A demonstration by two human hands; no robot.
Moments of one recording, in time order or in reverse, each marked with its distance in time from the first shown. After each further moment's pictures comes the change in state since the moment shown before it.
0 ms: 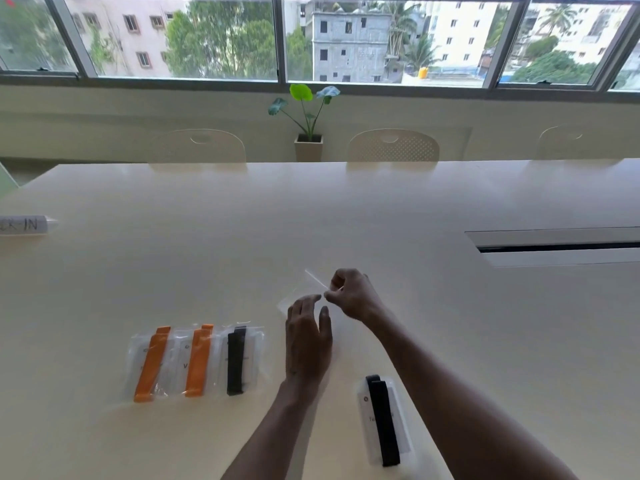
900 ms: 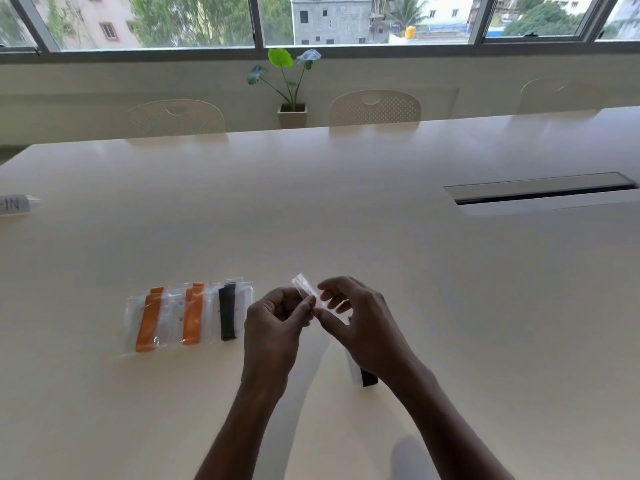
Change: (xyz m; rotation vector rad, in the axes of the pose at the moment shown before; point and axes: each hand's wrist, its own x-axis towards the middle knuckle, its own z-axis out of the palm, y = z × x) left_hand -0.080 0.036 -0.093 -0.641 -0.191 -0.278; right_hand -0.186 0.003 -0.014 0.197 0.123 -0.309
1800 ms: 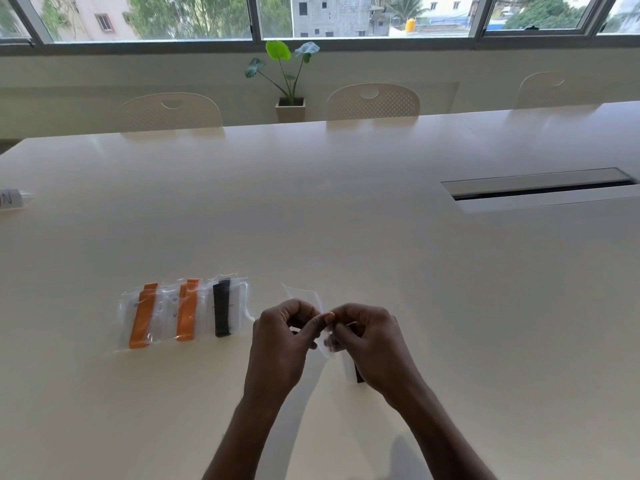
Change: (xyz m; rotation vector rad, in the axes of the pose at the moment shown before) left_hand -0.017 0.005 0.009 0.362 -0.104 0.077; right_hand -0.032 0.000 -0.006 0.323 0.007 0.319
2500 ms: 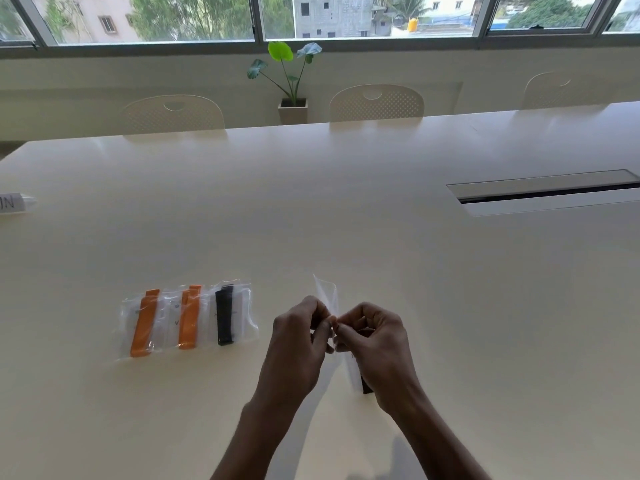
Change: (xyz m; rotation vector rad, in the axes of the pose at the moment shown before) left_hand 0.010 0.008 0.006 0.228 -0.060 0.128; right_hand 0.009 0.003 0.010 0.204 0.148 0.112
